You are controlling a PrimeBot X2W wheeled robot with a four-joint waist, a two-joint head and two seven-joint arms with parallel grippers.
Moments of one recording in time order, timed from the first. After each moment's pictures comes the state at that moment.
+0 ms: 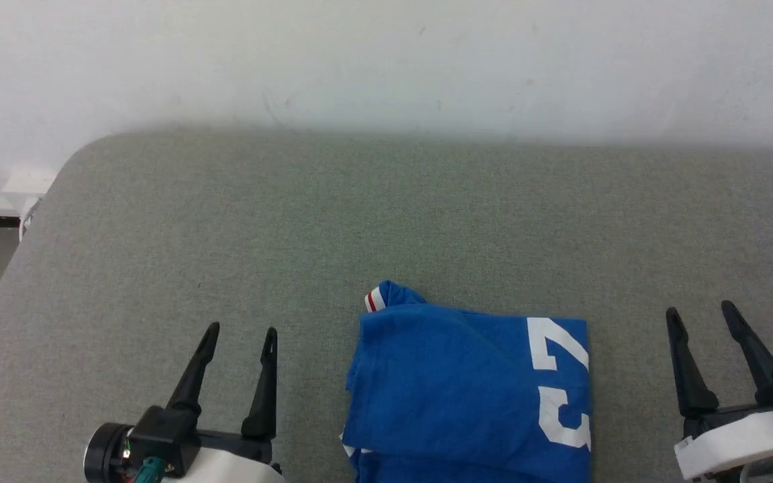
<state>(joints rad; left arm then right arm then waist) 0.11 0.05 -0.05 -0.04 -0.06 -0.10 -0.26 0.07 -0.20 -0.04 0.04 0.20 0.13 -0.22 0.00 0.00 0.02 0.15</state>
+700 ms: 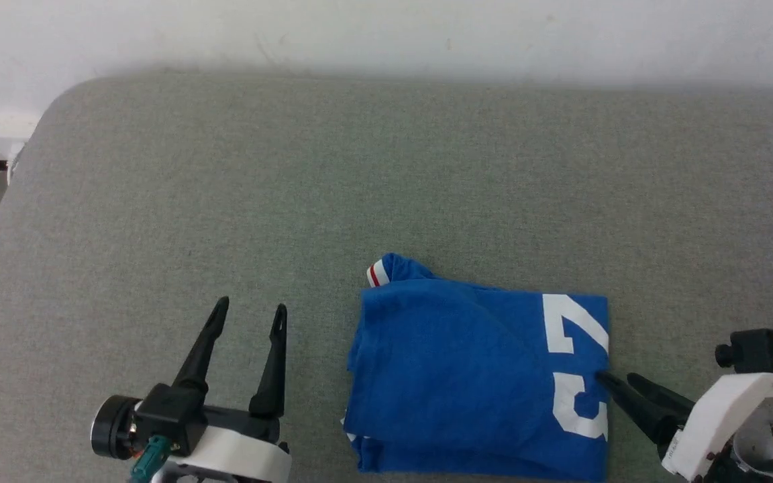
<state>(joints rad) 0.05 0.05 -0.07 -0.03 -0.06 -0.11 -0.26 0.00 -0.38 0.16 0.12 0.95 0.13 0.42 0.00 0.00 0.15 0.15</state>
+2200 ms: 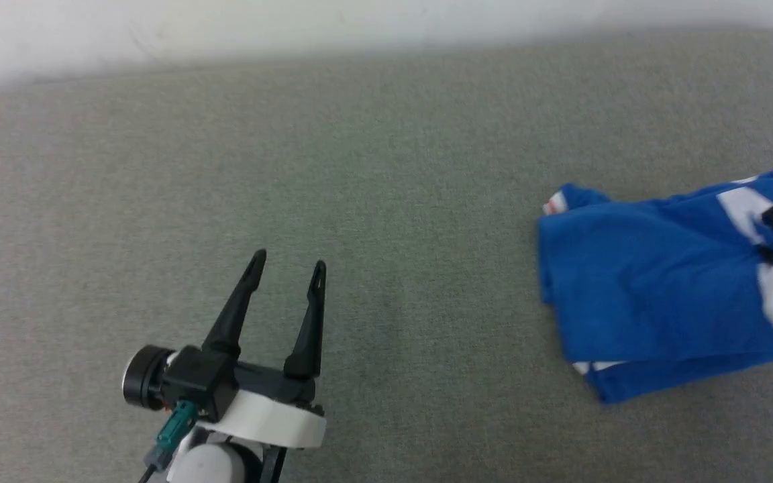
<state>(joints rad) -0.05 0.05 -0.17 -0.06 -0.10 -0.09 -0.26 -0.47 -0.84 0.51 0.17 0.40 0.13 0.52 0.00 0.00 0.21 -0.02</state>
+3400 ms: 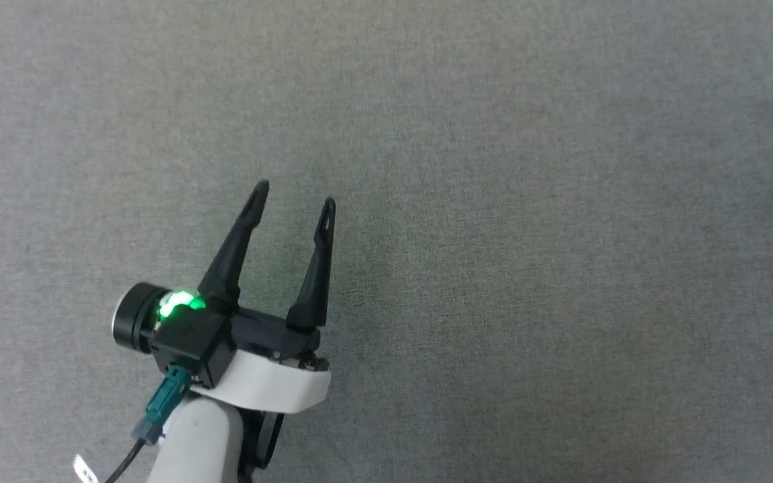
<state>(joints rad) -0.17 0.05 -0.18 -0.12 -0.07 -0.11 -0.26 -0.60 -0.96 0.22 0.73 0.15 0.13 0.03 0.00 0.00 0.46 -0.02</state>
